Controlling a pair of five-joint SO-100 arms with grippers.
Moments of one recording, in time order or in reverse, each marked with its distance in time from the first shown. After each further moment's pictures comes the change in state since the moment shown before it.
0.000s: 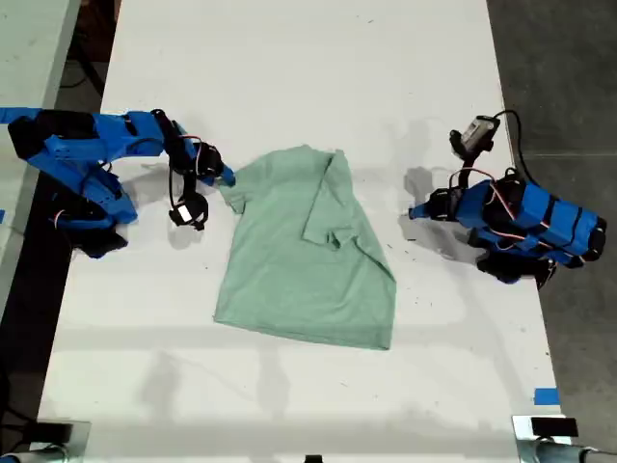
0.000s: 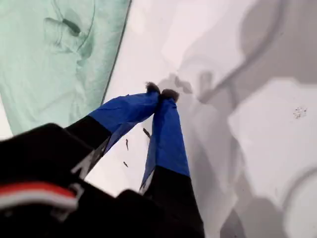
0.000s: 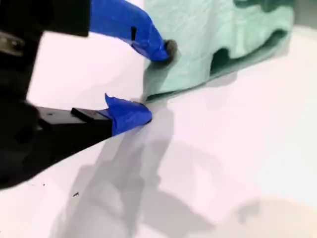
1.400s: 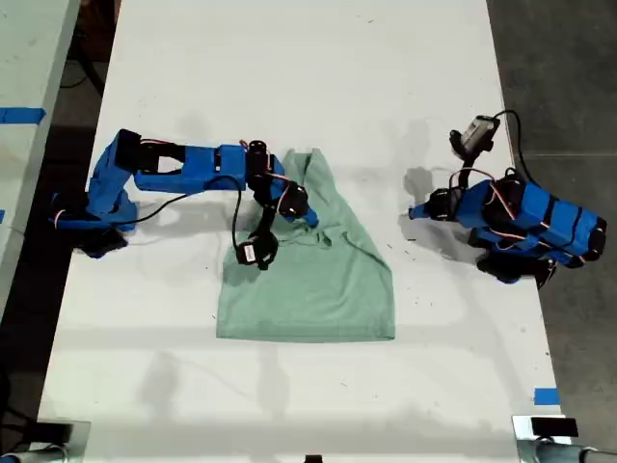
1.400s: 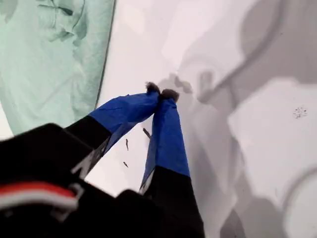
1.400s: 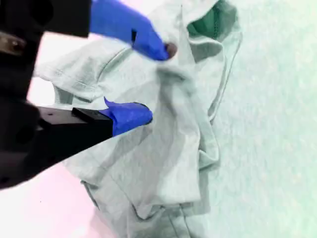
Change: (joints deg) arm 0 25.0 -45.9 -78.3 25.8 -6.7; arm 1 0.0 0.0 0.0 0.0 0.0
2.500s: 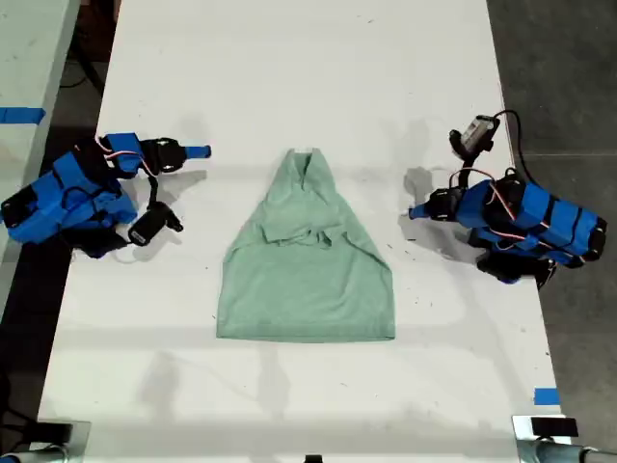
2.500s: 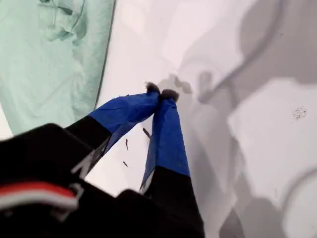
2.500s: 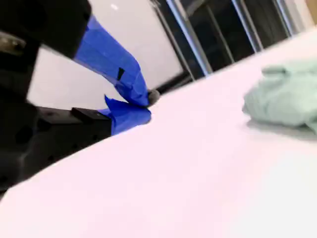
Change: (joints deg) arm 0 -28.7 141.4 122.7 -24.5 17.7; arm 1 0.0 0.0 0.0 0.0 -0.4
